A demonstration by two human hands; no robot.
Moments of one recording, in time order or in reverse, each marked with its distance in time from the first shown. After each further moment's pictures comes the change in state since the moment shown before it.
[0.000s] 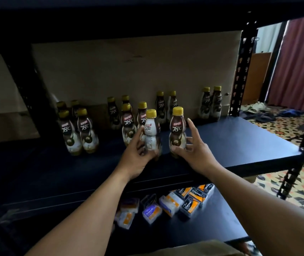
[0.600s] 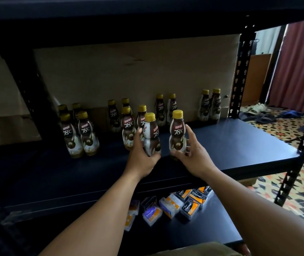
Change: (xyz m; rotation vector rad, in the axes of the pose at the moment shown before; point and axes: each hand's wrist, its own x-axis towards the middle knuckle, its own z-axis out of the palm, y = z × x) left_hand 0.007 0.001 0.021 0.099 0.128 0.033; right_hand 0.000 0.003 0.005 -0.099 0.019 -0.020
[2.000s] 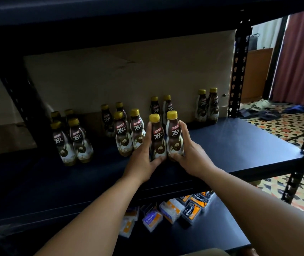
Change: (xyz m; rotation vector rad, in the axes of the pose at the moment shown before) left_hand 0.004 0.023 0.014 0.393 -0.123 0.196; right_hand 0.020 0.003 -0.014 -0.141 -0.065 -0.116
